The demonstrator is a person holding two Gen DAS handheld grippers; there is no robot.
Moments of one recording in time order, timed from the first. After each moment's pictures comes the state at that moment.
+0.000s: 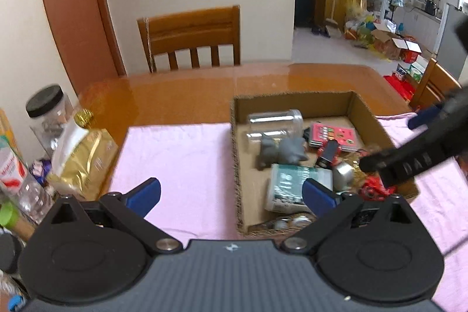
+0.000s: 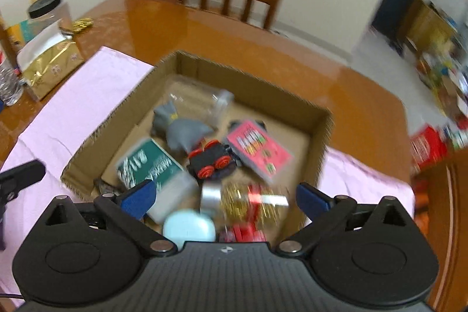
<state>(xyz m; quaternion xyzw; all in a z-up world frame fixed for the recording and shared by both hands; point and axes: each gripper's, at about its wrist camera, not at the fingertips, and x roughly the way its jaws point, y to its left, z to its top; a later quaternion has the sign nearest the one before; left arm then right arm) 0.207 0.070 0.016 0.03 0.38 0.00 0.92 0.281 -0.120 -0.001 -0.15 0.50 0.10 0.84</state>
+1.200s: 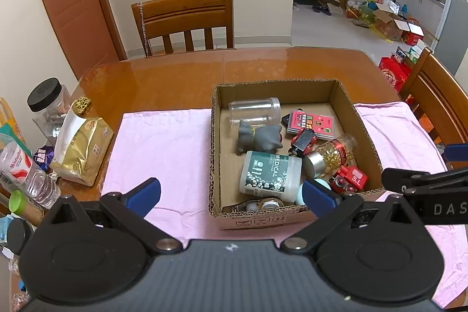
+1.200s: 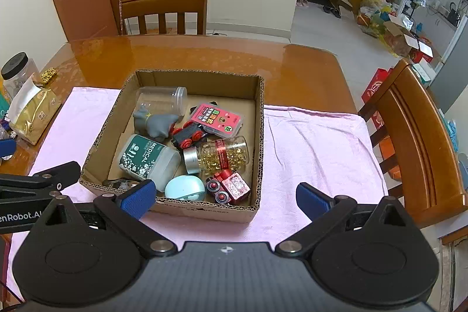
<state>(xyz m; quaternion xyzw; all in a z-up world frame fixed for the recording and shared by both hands) 0.201 0.036 0.047 0.03 0.43 0.01 0.90 0.205 -0.147 0.046 -0.05 0.48 0.00 0.88</state>
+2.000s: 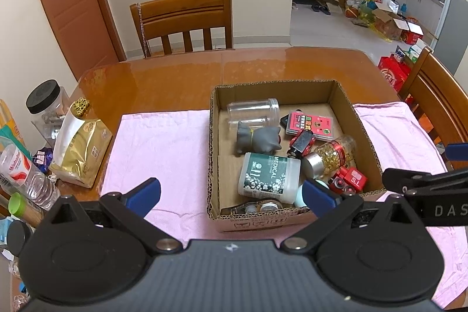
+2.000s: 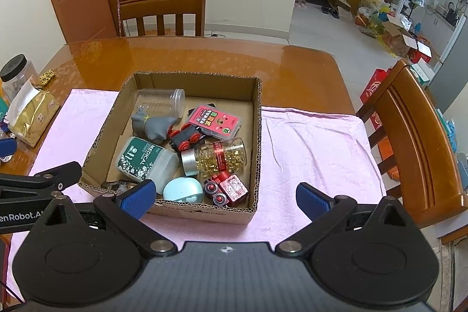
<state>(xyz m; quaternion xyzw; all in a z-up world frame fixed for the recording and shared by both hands) 0.203 0.034 0.047 0.04 0.43 0.01 0.90 0.206 -0.150 0.047 -0.05 0.47 0.00 0.88</state>
